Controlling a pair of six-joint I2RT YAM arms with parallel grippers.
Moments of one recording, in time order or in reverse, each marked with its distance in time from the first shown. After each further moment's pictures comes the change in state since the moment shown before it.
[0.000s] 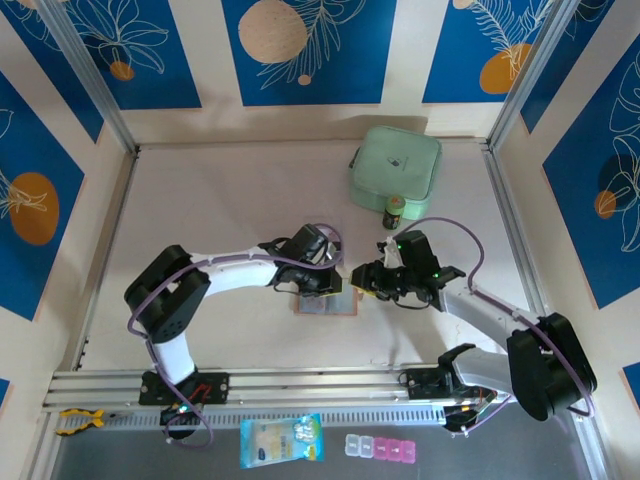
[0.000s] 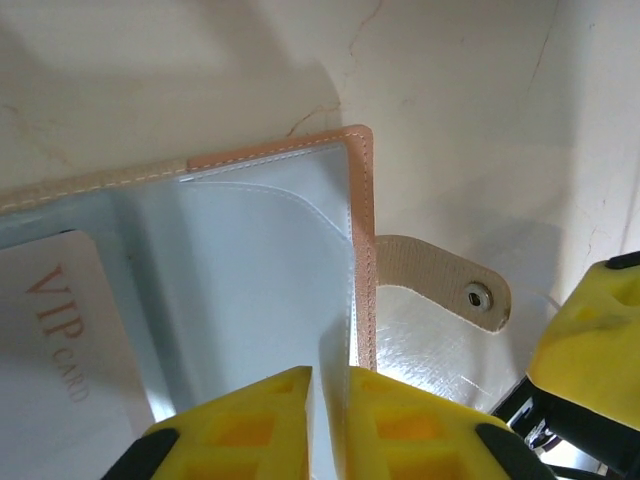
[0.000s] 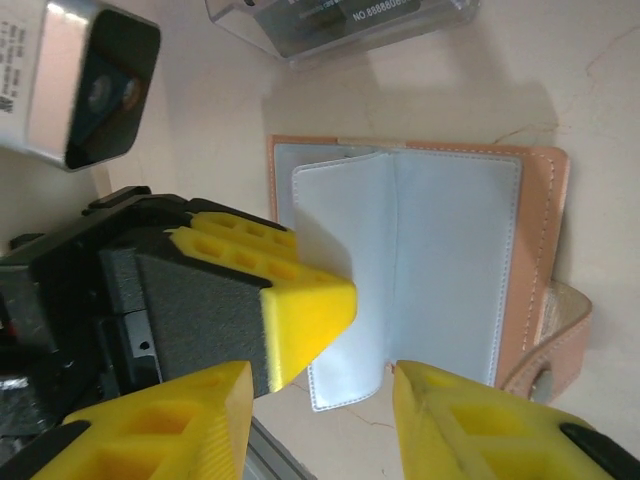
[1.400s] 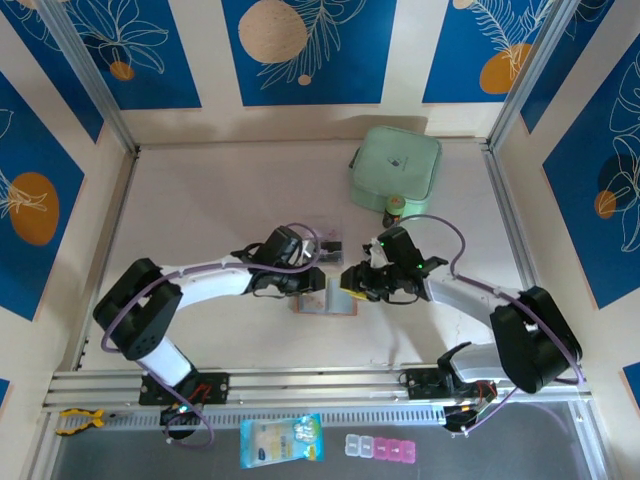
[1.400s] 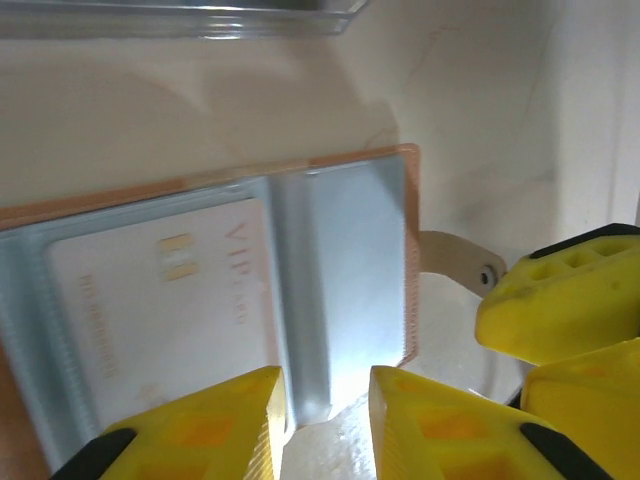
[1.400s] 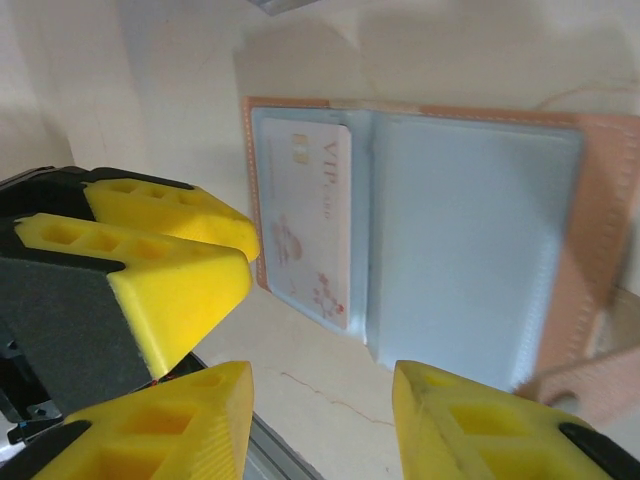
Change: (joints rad) left arm 0.103 -0.190 -0.213 0.100 -0.016 0.026; right arm 0.100 0.176 0.105 -0.030 0.011 0.001
